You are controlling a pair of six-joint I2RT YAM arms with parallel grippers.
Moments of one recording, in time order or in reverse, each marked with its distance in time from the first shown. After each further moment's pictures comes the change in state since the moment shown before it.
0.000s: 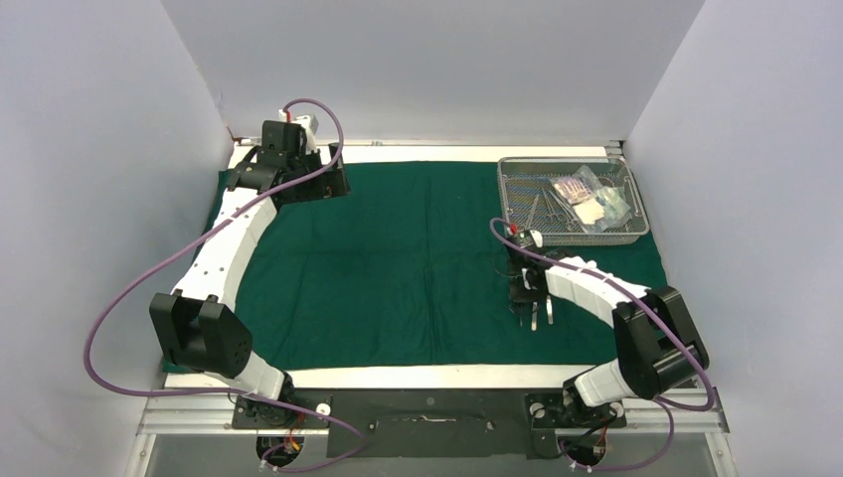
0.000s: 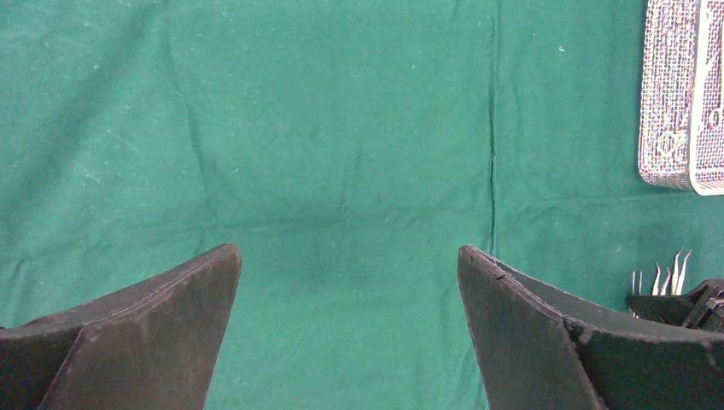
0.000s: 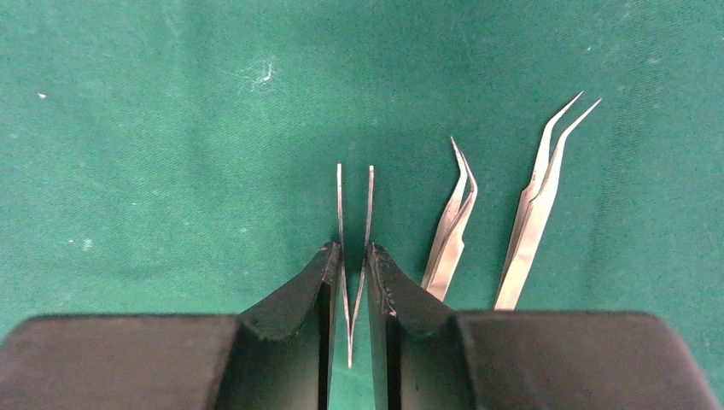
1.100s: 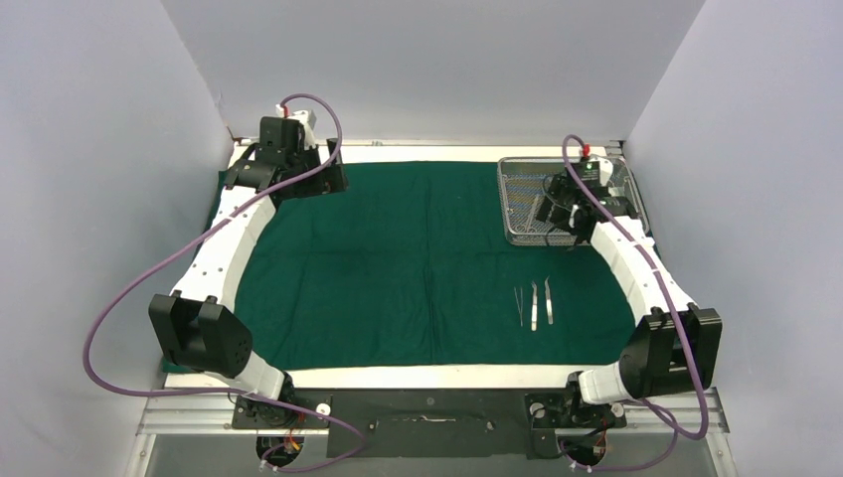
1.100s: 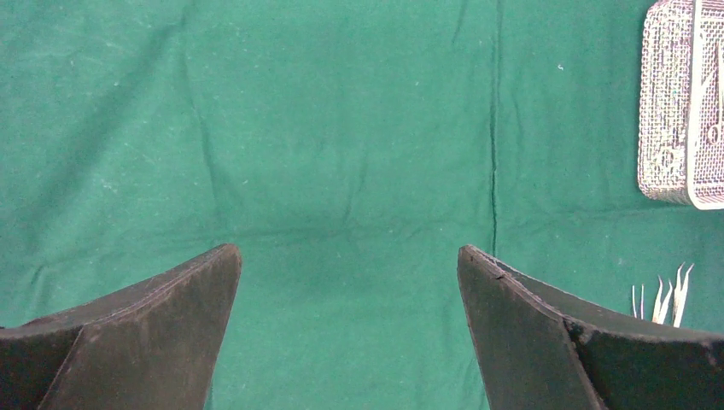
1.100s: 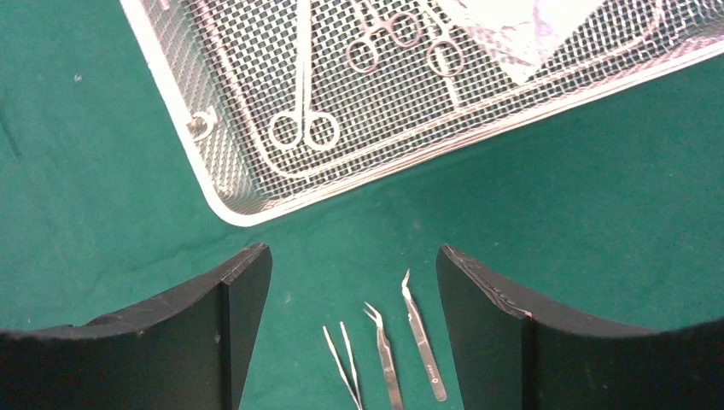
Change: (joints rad) left arm 0.000 0.002 0.029 0.001 -0.017 0.004; right arm -0.288 -0.024 0.446 -0.120 0.034 0.037
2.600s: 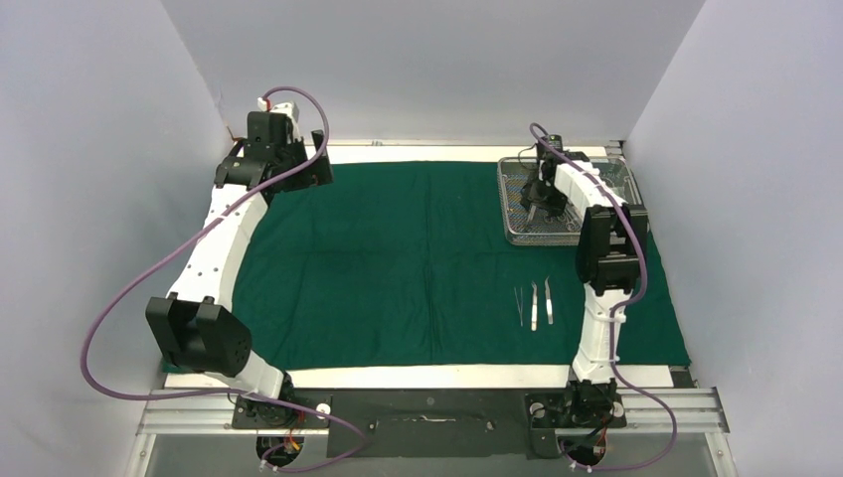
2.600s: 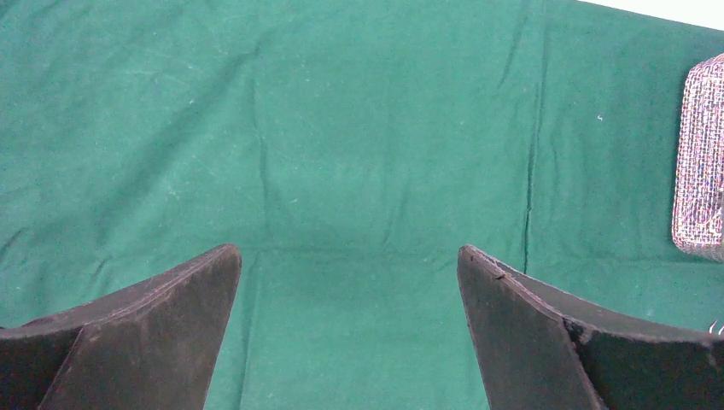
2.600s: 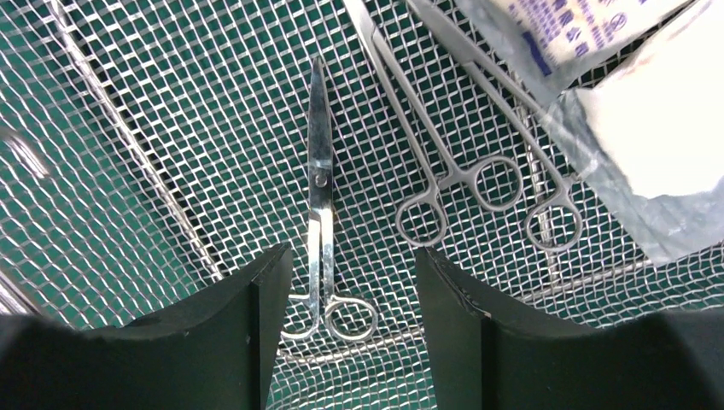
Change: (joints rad) left arm 0.047 -0.003 0.032 0.001 -0.090 0.008; right arm -0.055 0.747 0.570 -0.105 -0.040 -0.034
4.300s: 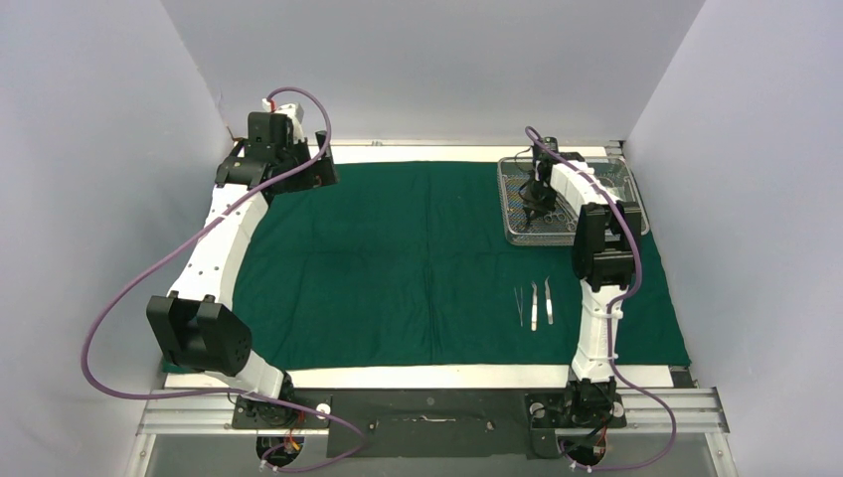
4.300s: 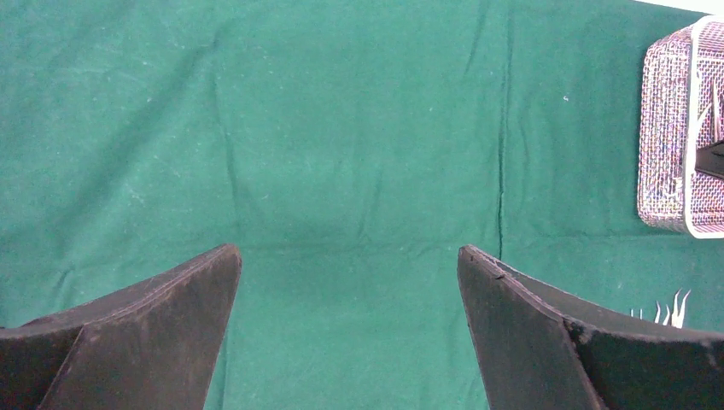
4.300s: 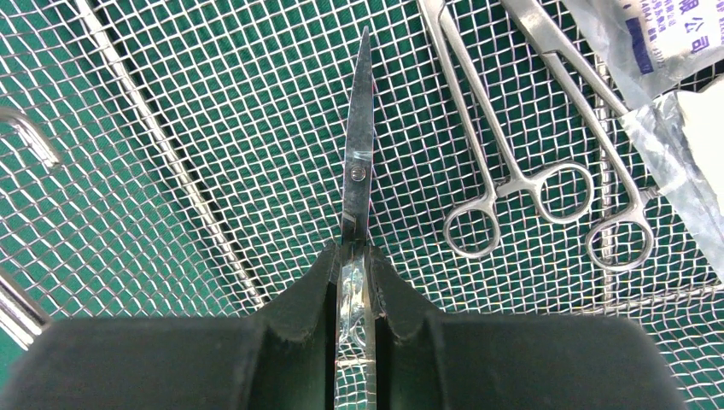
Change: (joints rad) left arm 0.002 0.008 -0.003 0.006 0.082 -0.006; right arm 0.009 0.057 0.040 -0.036 -0.078 -0.003
